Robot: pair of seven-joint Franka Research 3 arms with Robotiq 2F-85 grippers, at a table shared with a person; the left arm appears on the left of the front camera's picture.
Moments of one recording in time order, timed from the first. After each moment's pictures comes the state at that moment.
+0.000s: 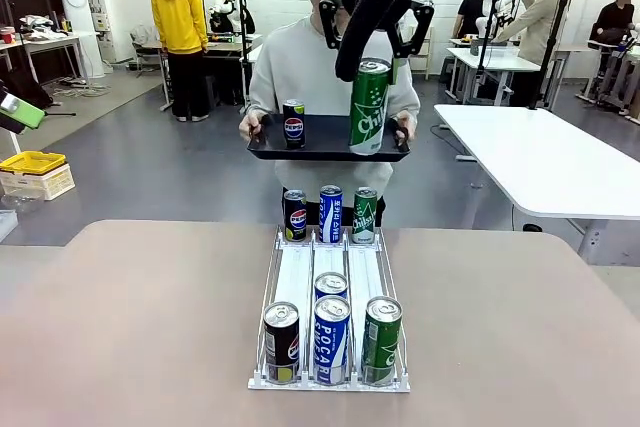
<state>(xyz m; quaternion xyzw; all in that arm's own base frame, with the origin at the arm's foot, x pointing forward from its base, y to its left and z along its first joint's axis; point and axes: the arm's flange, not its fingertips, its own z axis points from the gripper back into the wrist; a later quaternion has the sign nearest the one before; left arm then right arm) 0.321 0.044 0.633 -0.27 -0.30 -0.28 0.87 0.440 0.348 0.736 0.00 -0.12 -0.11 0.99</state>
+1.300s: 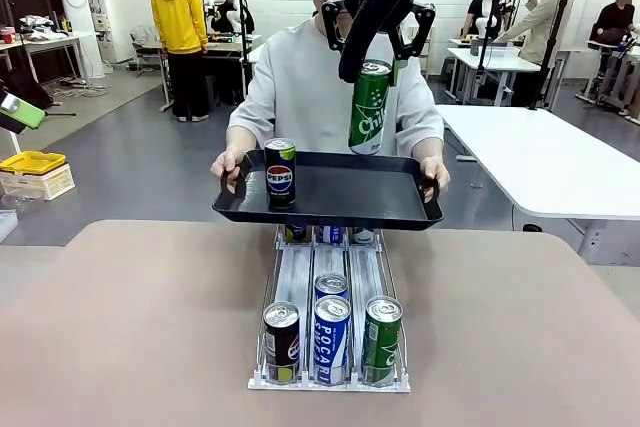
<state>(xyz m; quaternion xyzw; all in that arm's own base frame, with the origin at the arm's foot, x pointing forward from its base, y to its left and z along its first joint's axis) 0.321 0.044 0.633 -0.27 -0.30 -0.28 0.87 0.441 0.349 0.734 0.00 -0.12 -0.10 0.99</state>
